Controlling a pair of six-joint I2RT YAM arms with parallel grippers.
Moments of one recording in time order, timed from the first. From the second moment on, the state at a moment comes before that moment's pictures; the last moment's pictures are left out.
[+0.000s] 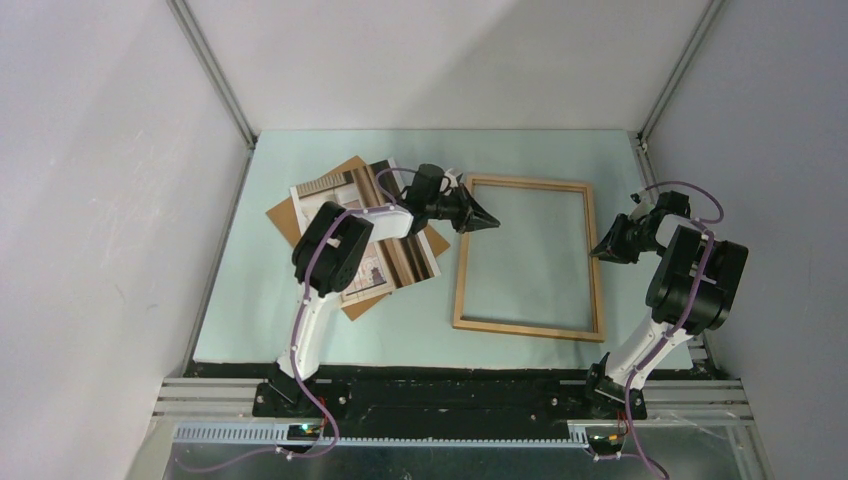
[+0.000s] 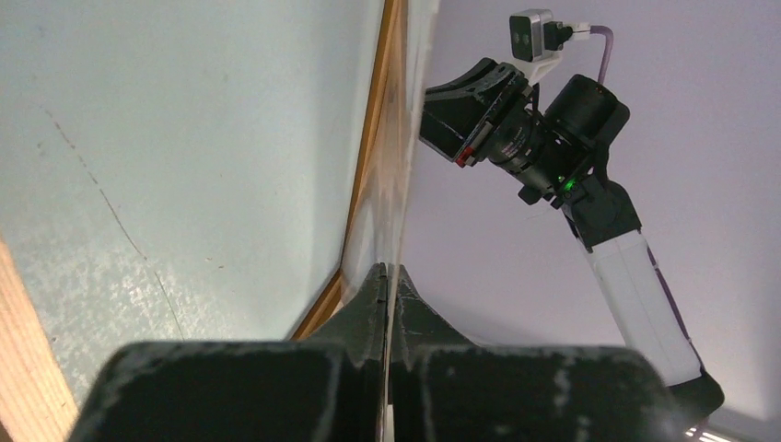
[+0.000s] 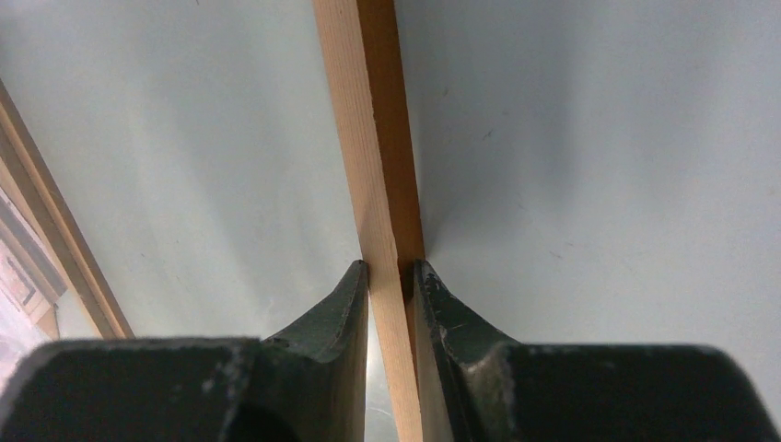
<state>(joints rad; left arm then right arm) -0.58 2.26 1.48 0.32 0.78 -1.35 -0.42 1.80 1.06 -0.46 -0.53 0.01</state>
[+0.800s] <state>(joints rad) -0.58 2.28 1.50 0.25 0.74 -1.24 -0.43 1.80 1.07 -0.47 -0.54 -0.01</state>
